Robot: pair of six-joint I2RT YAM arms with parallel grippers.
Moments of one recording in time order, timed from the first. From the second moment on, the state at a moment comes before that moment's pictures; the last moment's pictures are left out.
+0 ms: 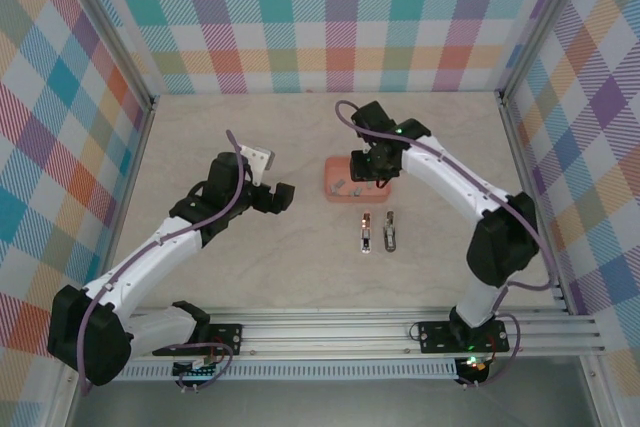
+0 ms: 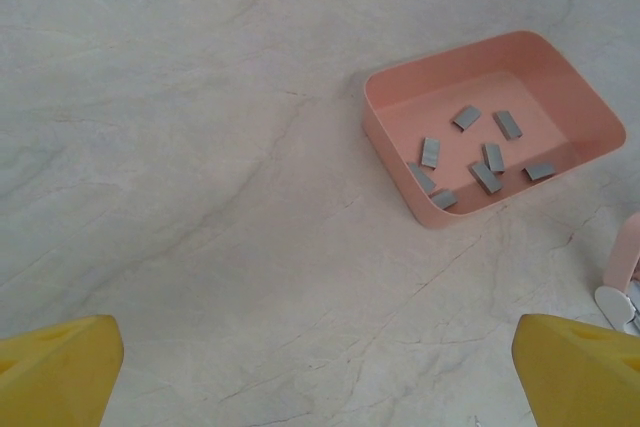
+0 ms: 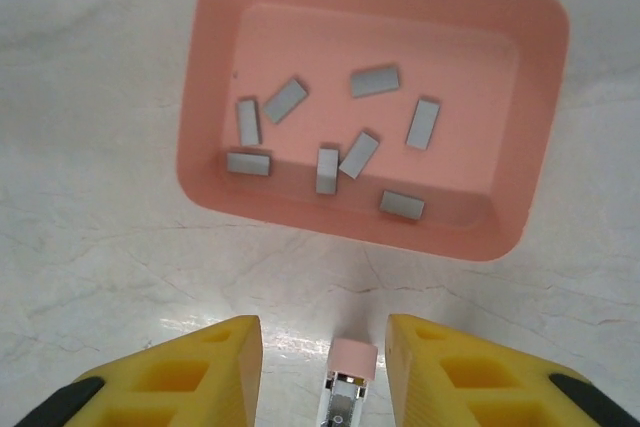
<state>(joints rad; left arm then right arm) -0.47 1.14 0.84 -0.32 0.02 -0.08 0.58 1.75 1.59 -1.01 0.03 0.44</state>
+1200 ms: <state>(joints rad) -0.47 1.18 0.84 -0.31 0.07 -0.07 0.48 2.19 1.80 -1.05 0.05 0.47</state>
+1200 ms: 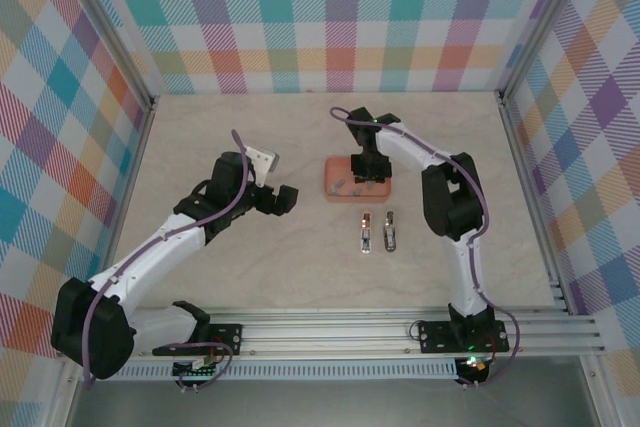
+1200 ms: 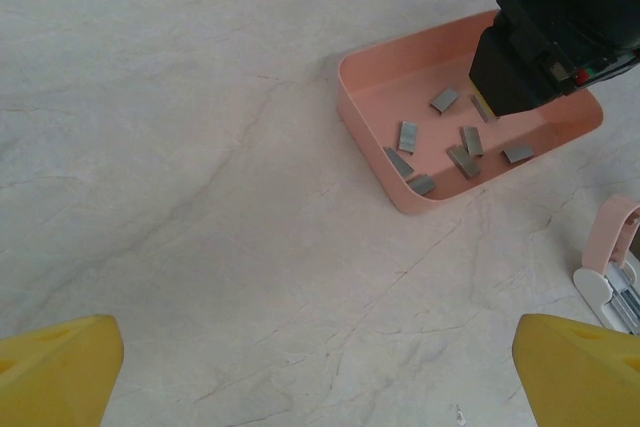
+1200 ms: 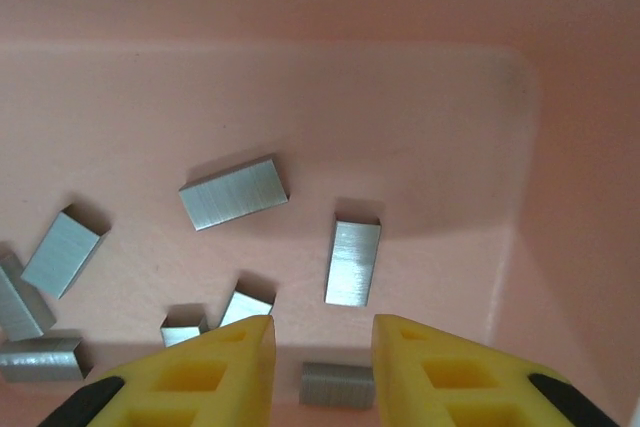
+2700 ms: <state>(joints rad) -0.47 1.19 0.84 -0.31 0.10 -0.07 0.46 2.25 1.80 -0.99 0.06 0.46</state>
